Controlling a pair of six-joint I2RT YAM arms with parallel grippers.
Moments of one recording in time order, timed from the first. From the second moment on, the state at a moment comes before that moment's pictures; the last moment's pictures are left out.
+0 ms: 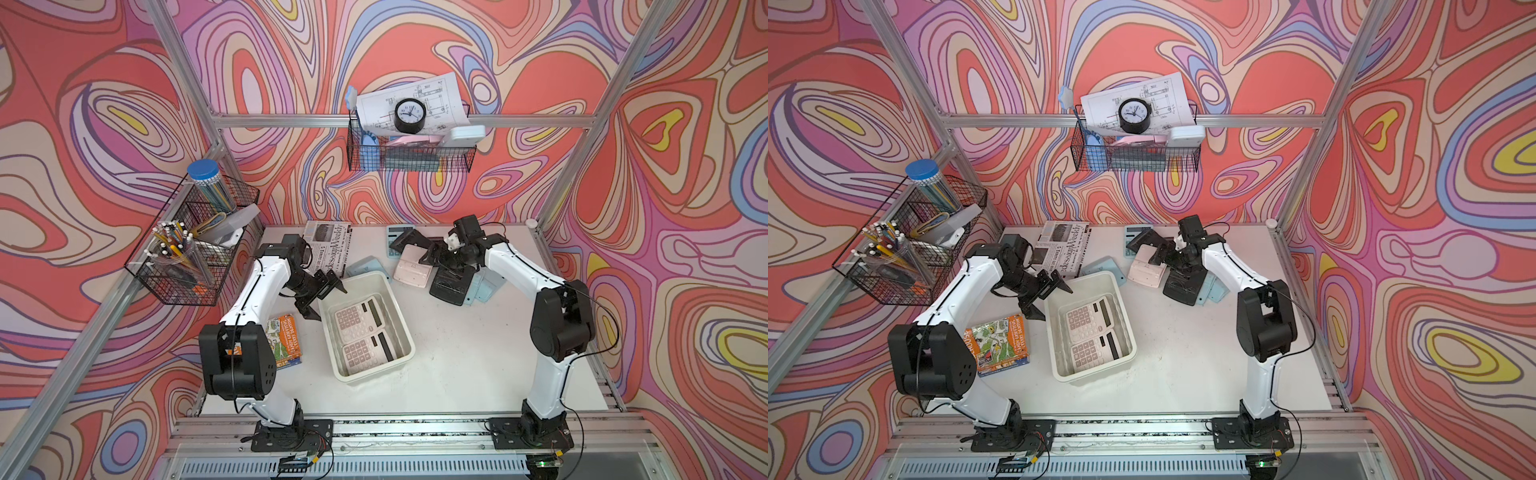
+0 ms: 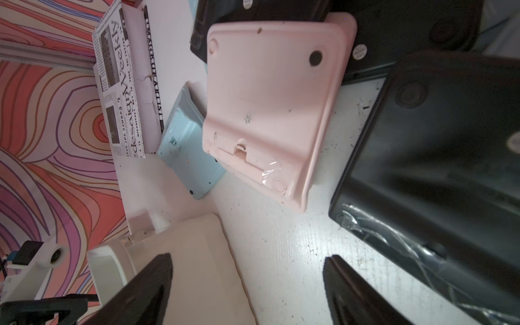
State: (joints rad) left arm -0.01 1.62 1.41 -1.27 0.53 -0.66; right arm 0.29 1.96 1.61 -0.66 -0.45 0.65
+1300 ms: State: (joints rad) left arm -0.23 1.76 1.75 -1.41 0.43 -0.60; right arm -0.06 2.10 1.61 -0.55 -0.64 0.46
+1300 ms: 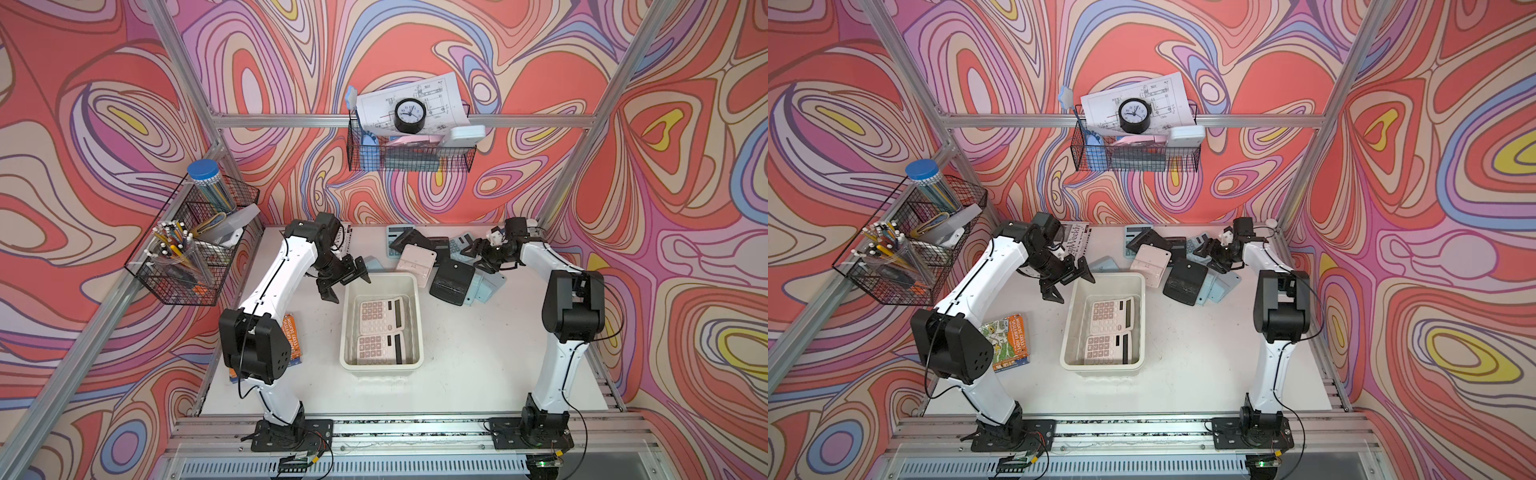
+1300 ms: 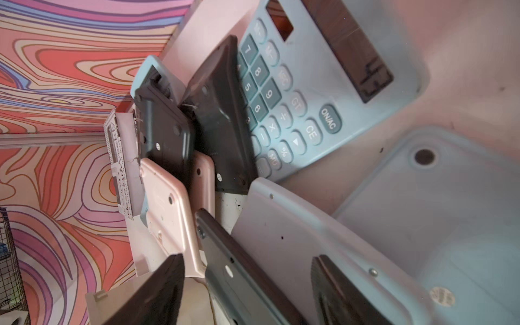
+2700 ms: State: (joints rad) left arm -0.23 1.82 1.81 -1.43 0.45 -0.60; right arm 0.11 2.30 1.67 -0.87 -0.95 0.15
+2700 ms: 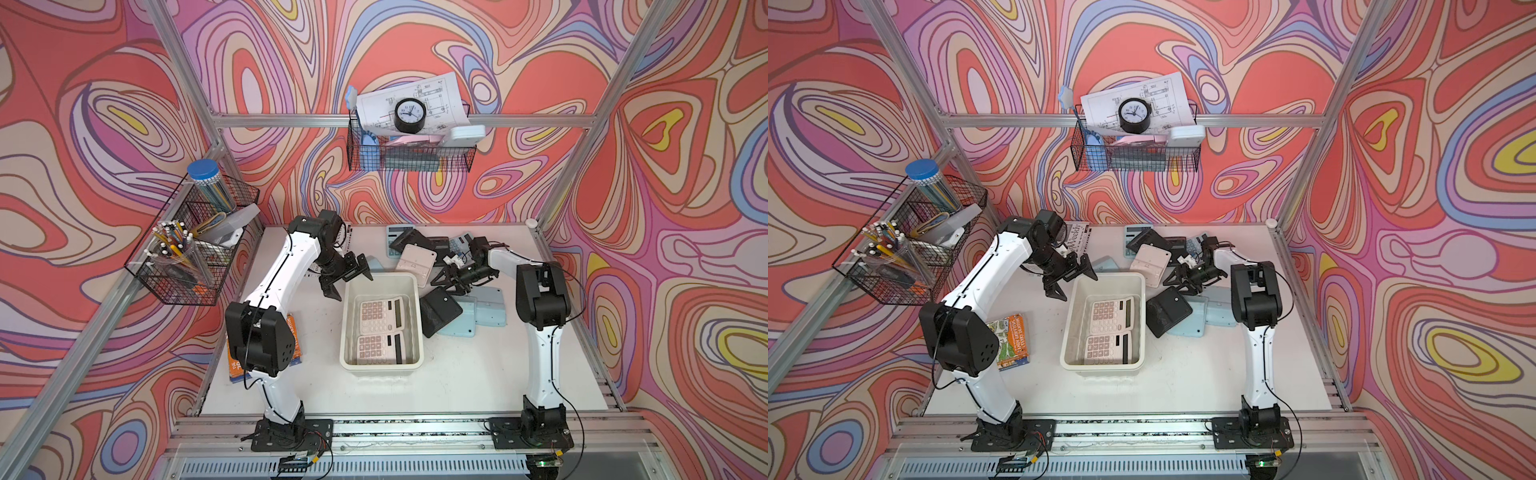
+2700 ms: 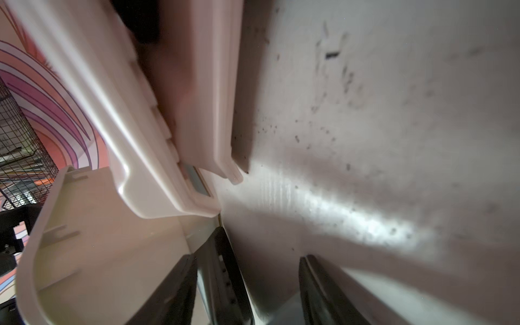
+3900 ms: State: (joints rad) left arm -0.20 1.79 1.84 -1.39 0.52 -0.69; right arm 0.15 2.02 1.59 -0.95 -0.84 0.13
